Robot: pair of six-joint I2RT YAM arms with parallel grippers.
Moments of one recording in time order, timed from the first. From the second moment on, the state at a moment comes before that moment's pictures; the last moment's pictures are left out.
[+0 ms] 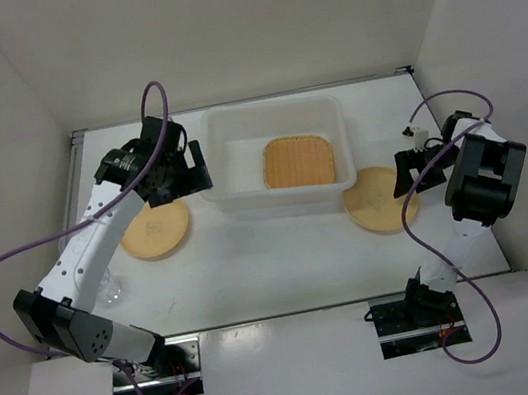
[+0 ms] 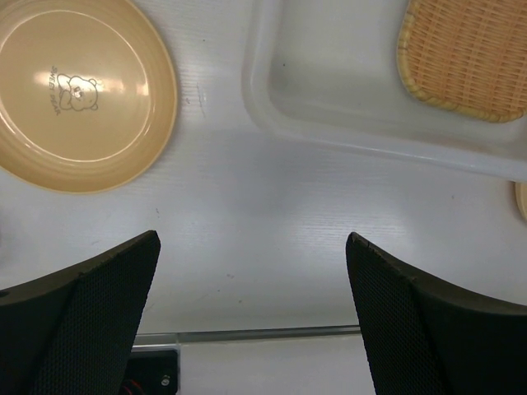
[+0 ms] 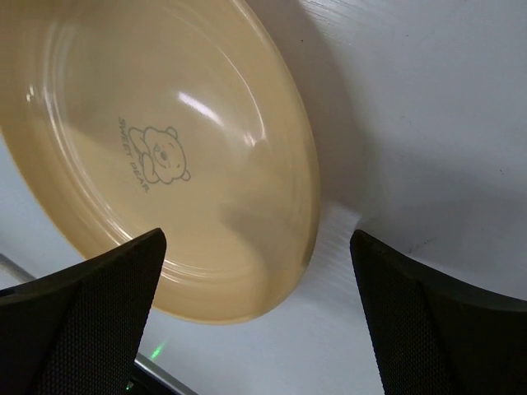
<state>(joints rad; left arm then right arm) -0.45 1.46 1.59 -1.10 -0.18 -0.57 -0.48 1.92 1.28 -0.91 -0.51 -0.70</state>
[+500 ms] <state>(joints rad) -0.45 1.45 1.53 -1.10 -0.15 -0.62 -0.53 1.98 1.34 -0.98 -0.60 -0.80</state>
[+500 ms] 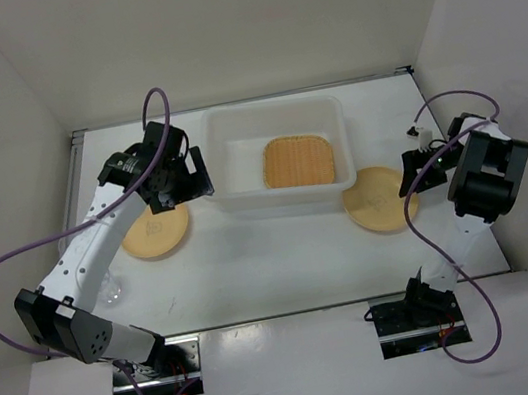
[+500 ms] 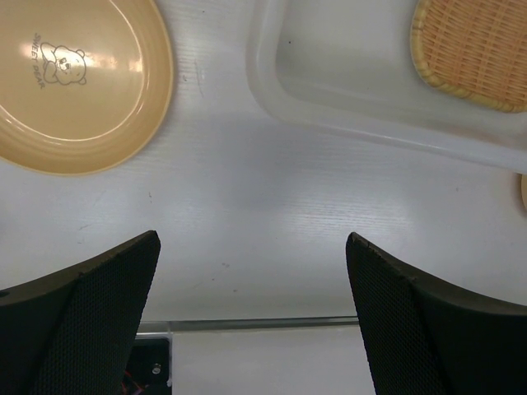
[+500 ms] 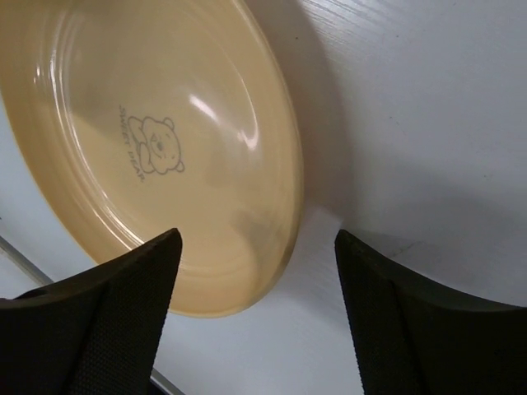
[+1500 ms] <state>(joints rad) -0.45 1.41 1.45 -1.09 -0.15 -0.64 -0.62 2.03 1.27 -1.15 -0.59 -0.85</state>
